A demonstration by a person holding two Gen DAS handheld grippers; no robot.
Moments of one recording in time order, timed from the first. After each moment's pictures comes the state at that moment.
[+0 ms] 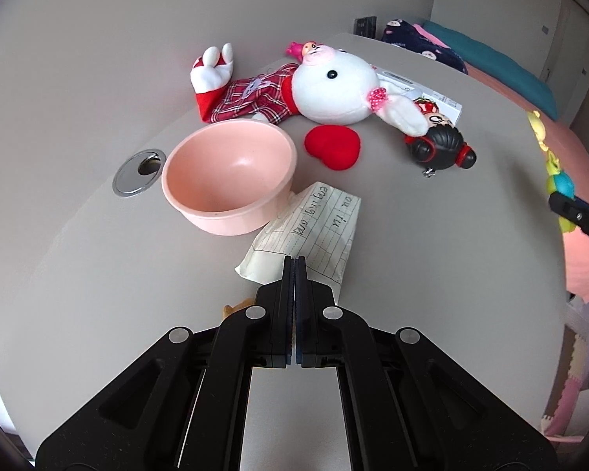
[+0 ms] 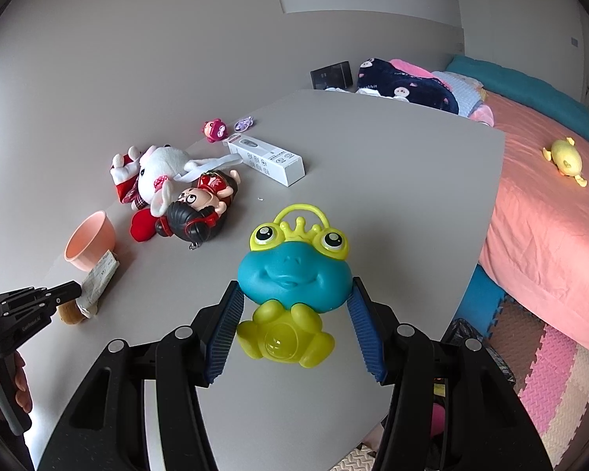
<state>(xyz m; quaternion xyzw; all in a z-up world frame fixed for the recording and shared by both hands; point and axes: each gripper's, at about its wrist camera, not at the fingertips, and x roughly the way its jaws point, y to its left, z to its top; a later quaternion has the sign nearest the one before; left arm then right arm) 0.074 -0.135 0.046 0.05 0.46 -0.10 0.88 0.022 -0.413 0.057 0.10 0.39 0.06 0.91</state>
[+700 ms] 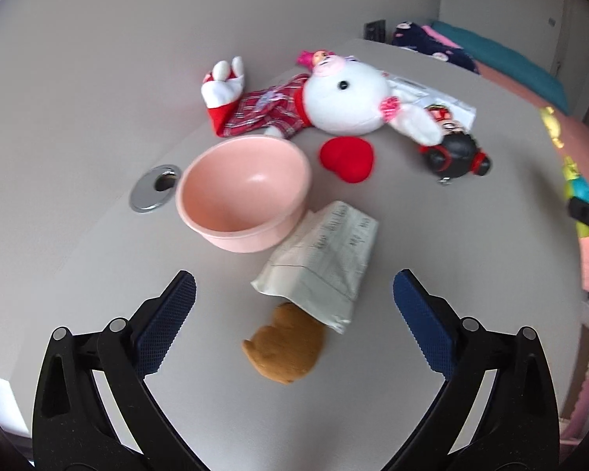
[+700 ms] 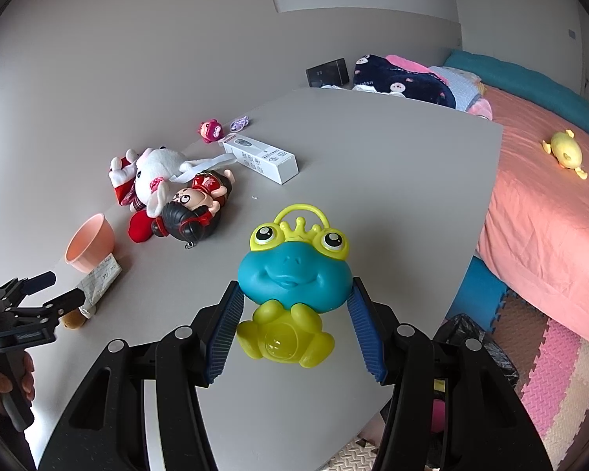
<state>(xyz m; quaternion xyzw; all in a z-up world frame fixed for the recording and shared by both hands) 0.079 -0.141 0.041 0.10 0.44 -0.06 0.89 0.020 -0.422 0.054 0.12 0.39 0.06 0.91</state>
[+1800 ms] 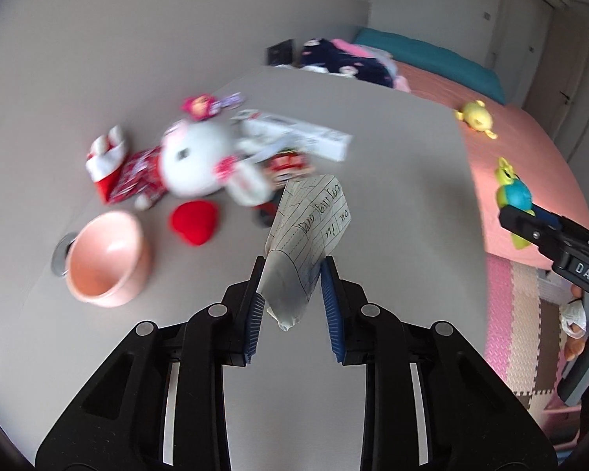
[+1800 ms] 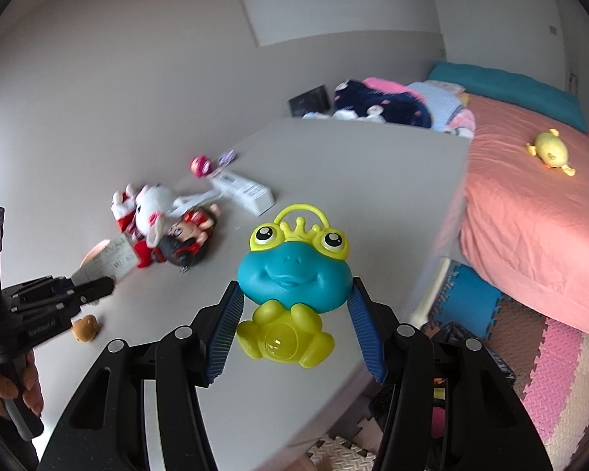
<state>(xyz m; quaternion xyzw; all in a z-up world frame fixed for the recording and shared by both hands) 0.062 -0.252 0.089 0.10 0.42 -0.20 0.88 -0.011 -0.467 0.082 0.14 0.35 0.04 0.93</state>
